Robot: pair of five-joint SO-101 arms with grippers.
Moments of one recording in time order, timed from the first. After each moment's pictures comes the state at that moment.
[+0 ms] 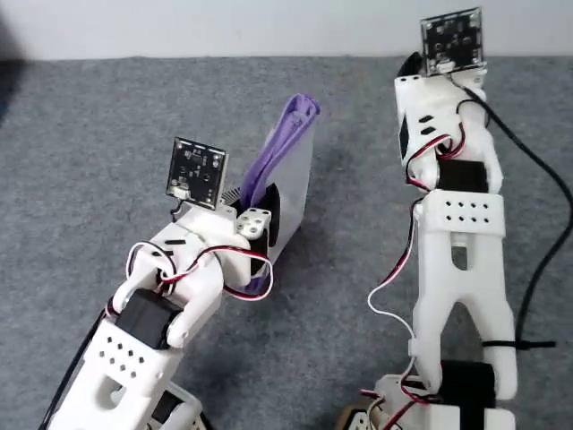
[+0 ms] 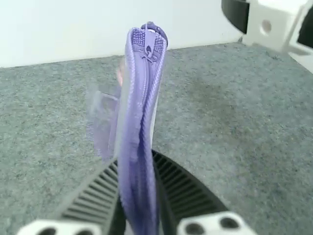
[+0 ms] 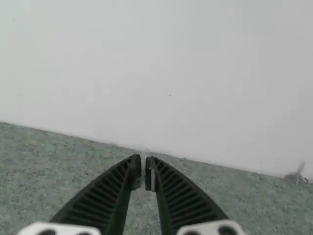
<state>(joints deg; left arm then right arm) 26.0 -53.5 46.1 46.3 16.3 1.4 -12.1 10.7 22.6 14.1</state>
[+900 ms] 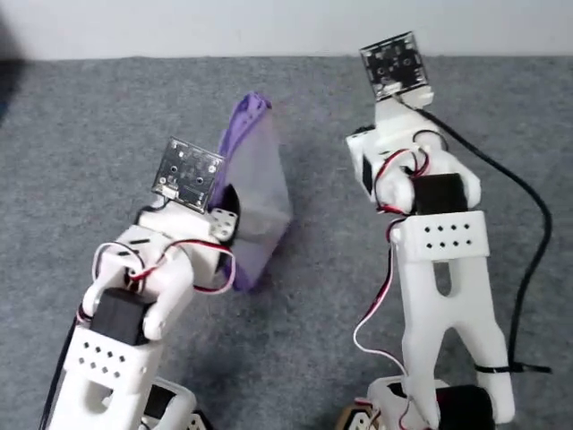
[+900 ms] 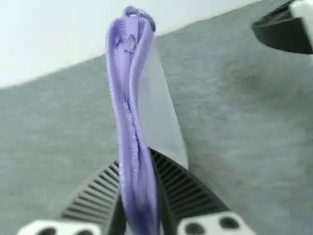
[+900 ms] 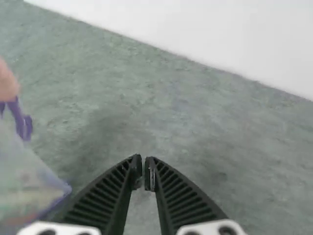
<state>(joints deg) 14.3 -55.3 44.0 55.0 -4.4 -8.9 -20.6 10.7 56.1 12.6</state>
